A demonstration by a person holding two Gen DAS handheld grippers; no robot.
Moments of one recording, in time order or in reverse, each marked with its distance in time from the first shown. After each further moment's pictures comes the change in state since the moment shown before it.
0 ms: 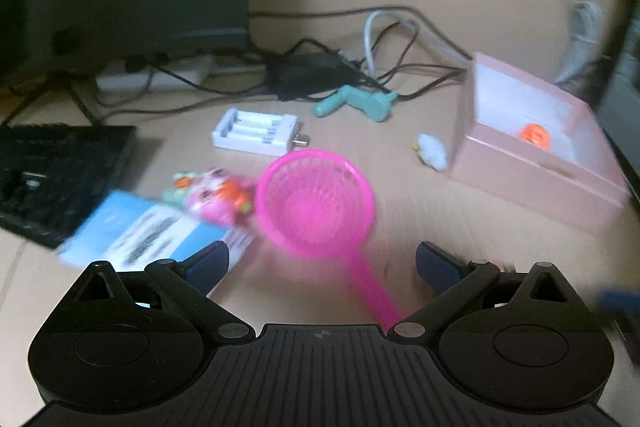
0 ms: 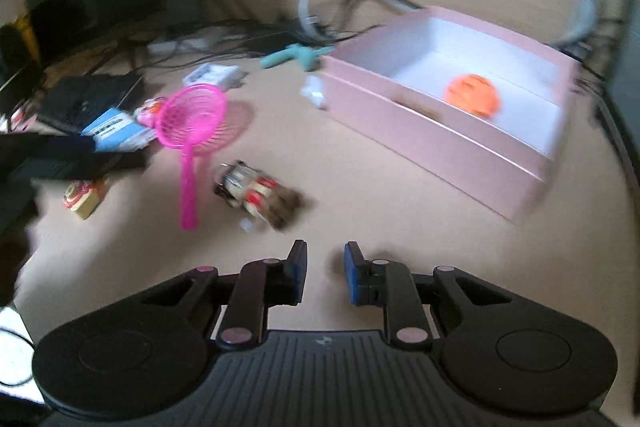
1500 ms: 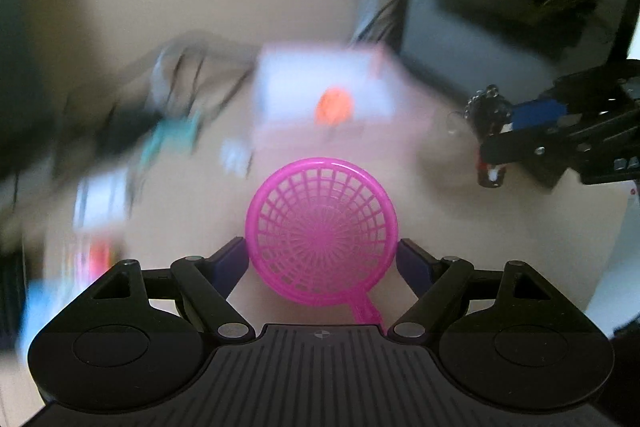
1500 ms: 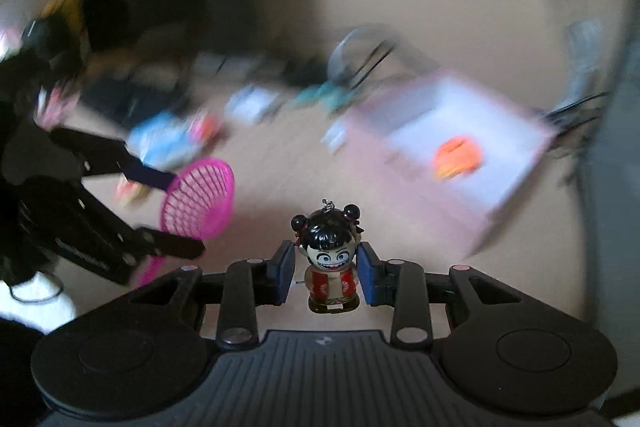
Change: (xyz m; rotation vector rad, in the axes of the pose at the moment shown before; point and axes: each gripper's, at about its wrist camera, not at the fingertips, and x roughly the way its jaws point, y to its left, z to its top) left arm -0.086 -0.070 0.000 0.476 -0.033 -0.395; right arm -0.100 -0.009 0.043 -0.106 -0.119 0.017
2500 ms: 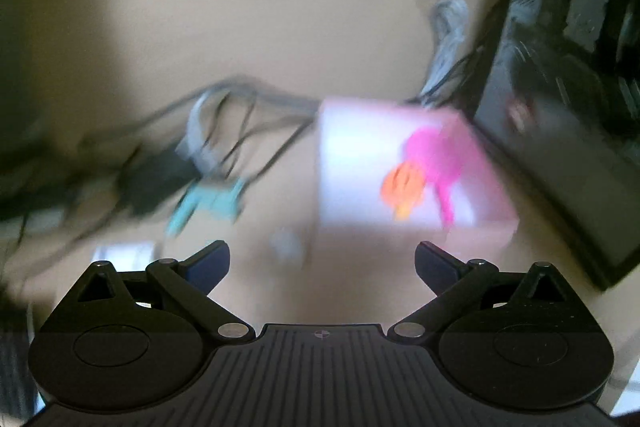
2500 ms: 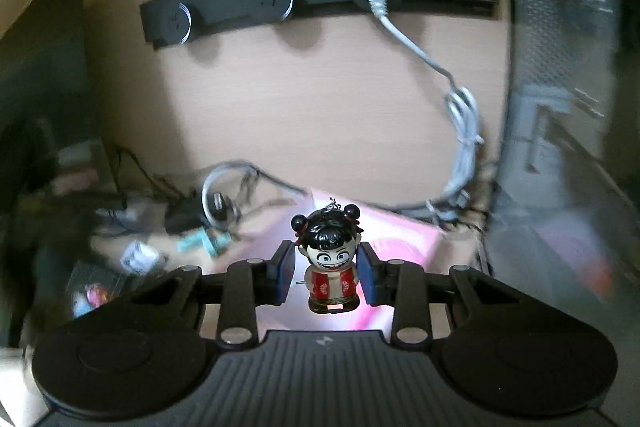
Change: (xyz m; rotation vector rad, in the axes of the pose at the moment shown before) left arm 0.050 0.057 0.042 -0.190 0.001 0.107; right arm 0.049 -0.085 0.082 0.220 -0.208 -0.121
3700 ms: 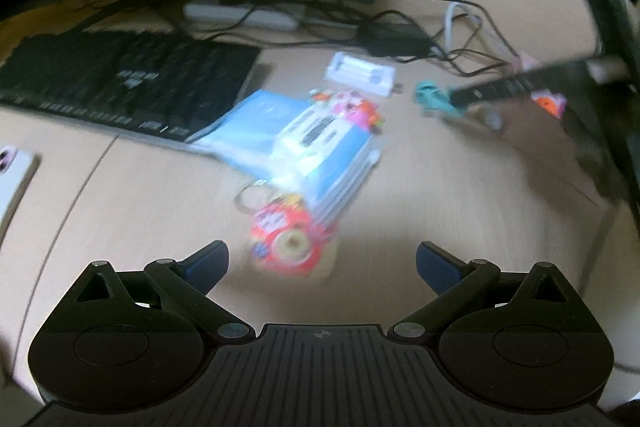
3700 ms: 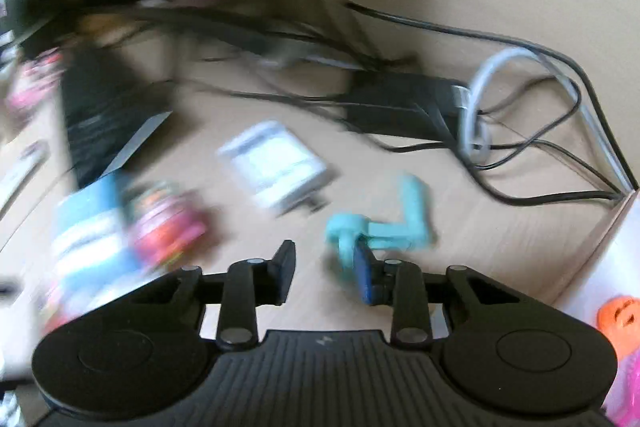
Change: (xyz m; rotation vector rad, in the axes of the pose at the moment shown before) left arm -0.089 0.110 -0.155 -0.410 0.050 0.240; right arm 0.171 0.187 -0.062 -0.429 0.408 0.312
